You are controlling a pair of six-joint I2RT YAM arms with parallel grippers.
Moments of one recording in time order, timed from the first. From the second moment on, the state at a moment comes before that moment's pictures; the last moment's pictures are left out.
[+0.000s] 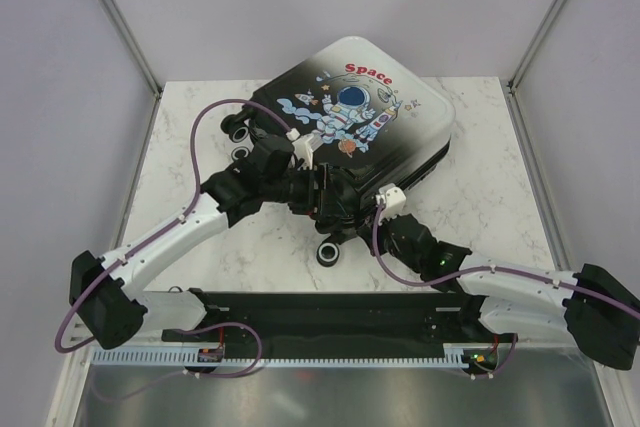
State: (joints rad) left arm -0.74 1.25 1.10 -0.48 0.40 -0.65; right arm 0.96 1.06 0.38 0.23 0.27 0.40
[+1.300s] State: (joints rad) left arm -0.73 1.35 1.18 -0.53 0.45 -0.69; right arm 1.17 1.27 0.51 0.29 0.48 0.48
